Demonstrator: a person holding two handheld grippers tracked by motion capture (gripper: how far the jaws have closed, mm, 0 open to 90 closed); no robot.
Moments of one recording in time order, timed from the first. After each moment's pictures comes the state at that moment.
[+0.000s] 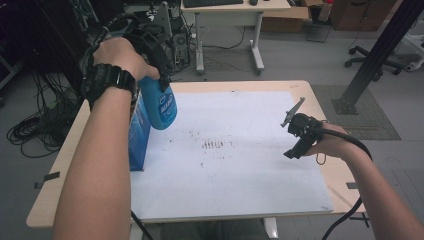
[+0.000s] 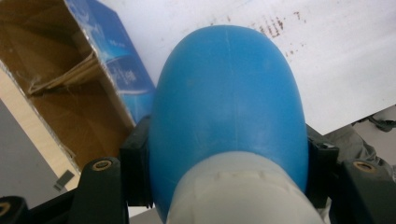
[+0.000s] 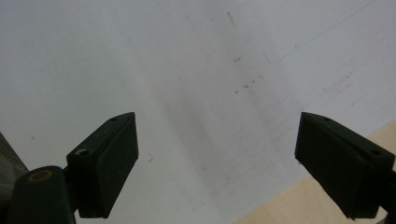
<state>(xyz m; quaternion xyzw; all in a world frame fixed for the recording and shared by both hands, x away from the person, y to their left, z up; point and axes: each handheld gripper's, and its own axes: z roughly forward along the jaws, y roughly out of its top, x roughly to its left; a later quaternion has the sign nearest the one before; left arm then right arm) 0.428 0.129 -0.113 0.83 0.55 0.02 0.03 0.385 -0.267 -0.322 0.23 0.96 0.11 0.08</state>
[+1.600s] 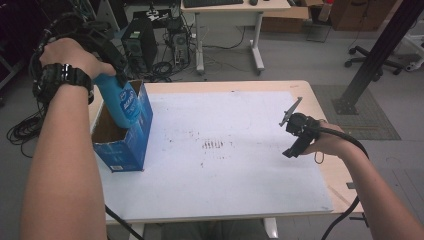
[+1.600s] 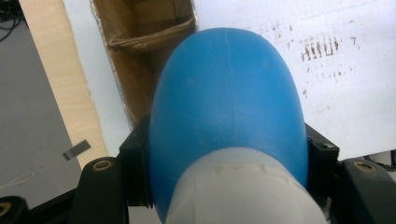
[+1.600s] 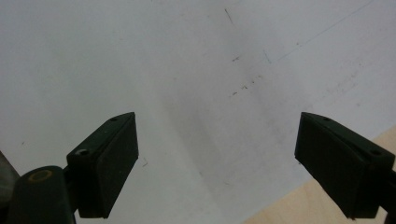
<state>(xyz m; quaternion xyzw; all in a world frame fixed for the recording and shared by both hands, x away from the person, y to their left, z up) 0.427 0.224 -0.111 0.76 0.64 0.03 0.05 0.394 -0.265 -0.331 0.24 0.96 0.10 0.07</state>
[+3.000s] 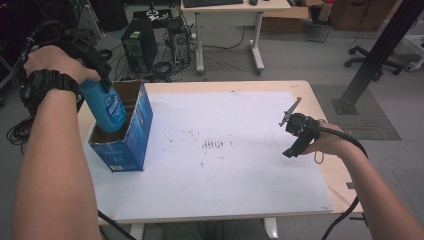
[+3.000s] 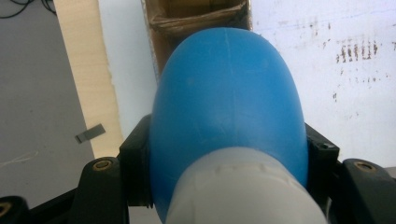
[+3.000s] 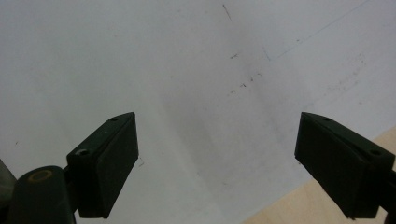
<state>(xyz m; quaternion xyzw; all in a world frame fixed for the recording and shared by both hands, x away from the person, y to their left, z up) 0.426 0.258 -0.126 0.74 0.68 0.04 0.03 0.398 -0.267 -0.334 0.24 0.96 0.10 0.07</state>
